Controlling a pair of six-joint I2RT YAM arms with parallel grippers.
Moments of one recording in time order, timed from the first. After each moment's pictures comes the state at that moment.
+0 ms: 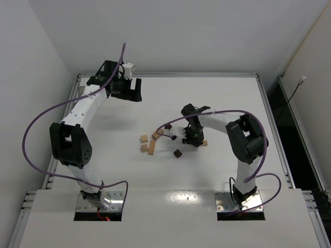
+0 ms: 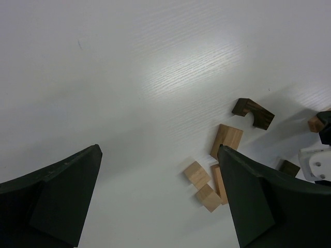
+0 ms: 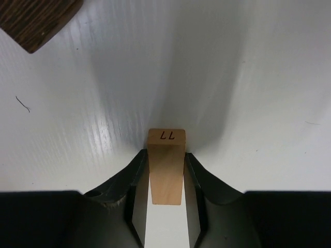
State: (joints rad) left arm -0.17 1.74 1.62 -0.71 0.27 0.02; right arm 0.53 1.91 1.16 -0.75 -0.12 -1.08
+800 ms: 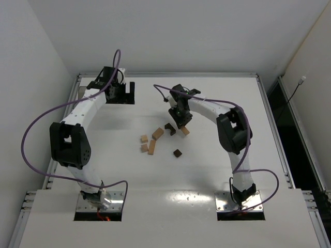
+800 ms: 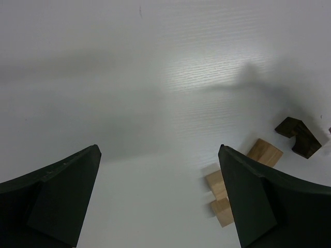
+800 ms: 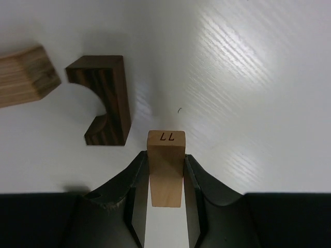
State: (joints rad) left arm -0.14 1.72 1.51 -0.65 0.06 -0.12; right arm 0.54 2.12 1.65 -0.79 -0.04 -0.11
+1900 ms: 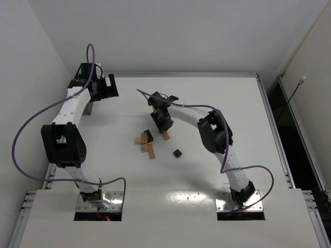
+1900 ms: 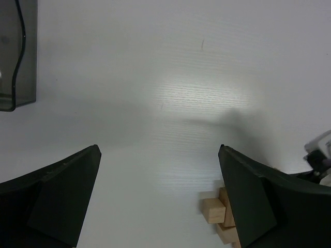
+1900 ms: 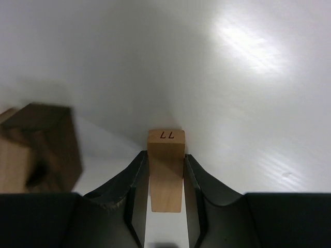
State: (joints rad) left arm 0.05 1.72 1.55 -0.65 0.10 -0.20; right arm 0.73 2.35 1.87 -0.77 0.00 0.20
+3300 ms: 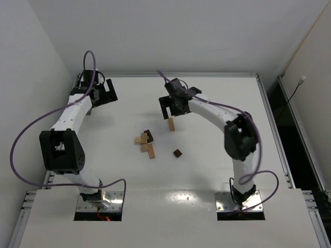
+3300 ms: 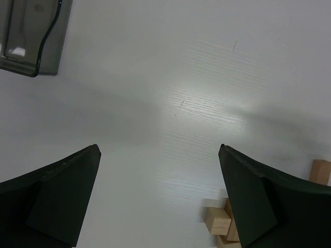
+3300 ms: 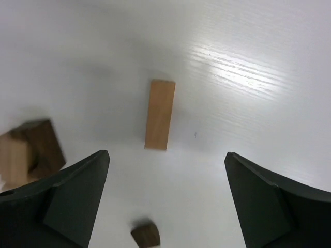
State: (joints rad) left arm 0.04 1.66 1.42 -0.58 -0.05 -0.31; right arm 0.61 2.12 1.73 -0.70 0.15 0.31
